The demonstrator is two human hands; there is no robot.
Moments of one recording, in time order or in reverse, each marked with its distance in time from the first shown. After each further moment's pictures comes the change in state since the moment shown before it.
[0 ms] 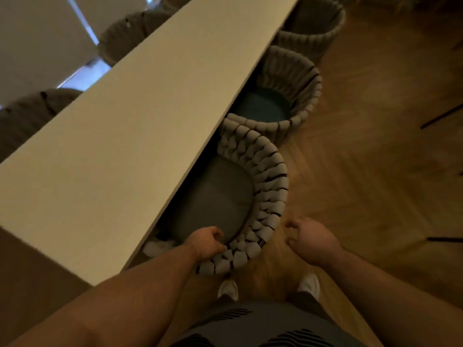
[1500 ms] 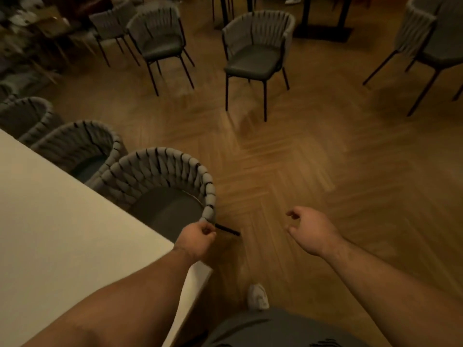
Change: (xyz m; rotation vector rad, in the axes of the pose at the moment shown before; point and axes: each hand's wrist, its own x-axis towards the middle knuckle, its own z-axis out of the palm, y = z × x) left_hand -0.115 -0.187 -0.114 0.819 -0.336 0.907; right_hand -0.284 -0.452 0.305 0.926 0.716 1.204
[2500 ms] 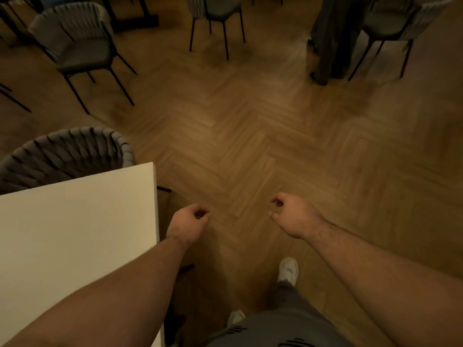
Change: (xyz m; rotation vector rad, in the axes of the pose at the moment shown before) left_hand -0.316 -0.215 0.068 0.222 -0.371 0.585; right_hand -0.525 -0.060 0.273 0.204 0.282 0.599
